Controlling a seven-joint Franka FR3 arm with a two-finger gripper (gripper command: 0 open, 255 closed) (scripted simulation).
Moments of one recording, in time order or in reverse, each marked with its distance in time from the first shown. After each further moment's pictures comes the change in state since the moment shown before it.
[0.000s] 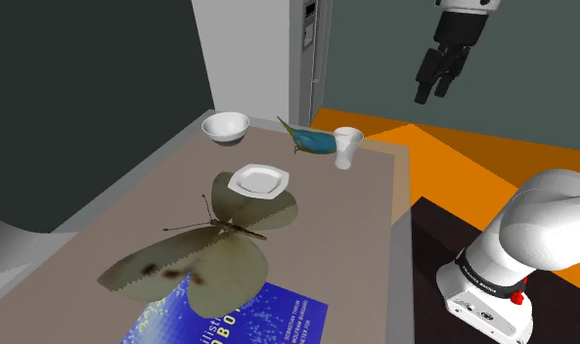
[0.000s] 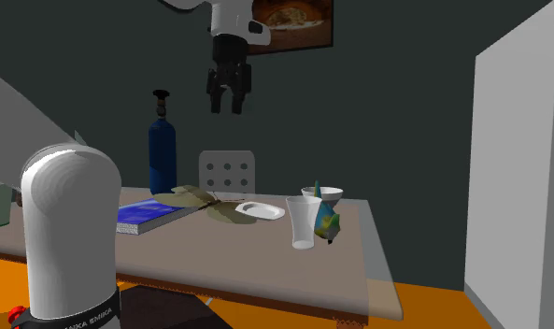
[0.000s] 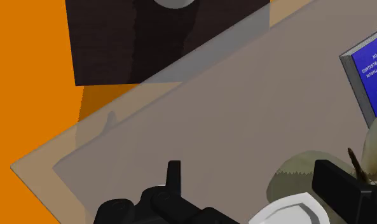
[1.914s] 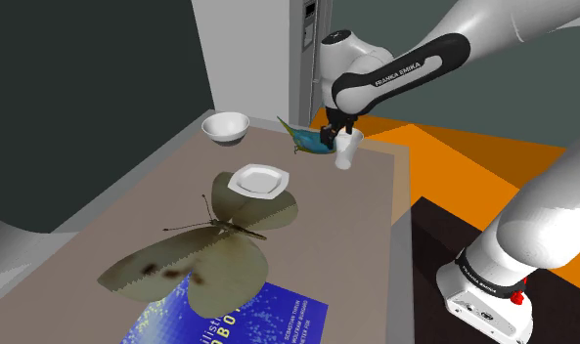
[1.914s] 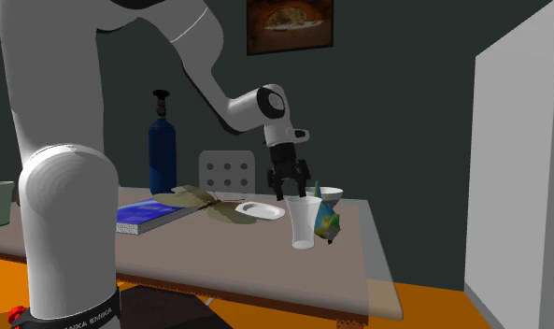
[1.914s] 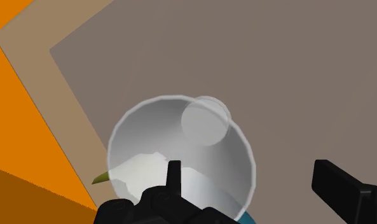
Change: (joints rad) arm -0.043 0.734 0.199 0.017 -0.363 0.714 0.260
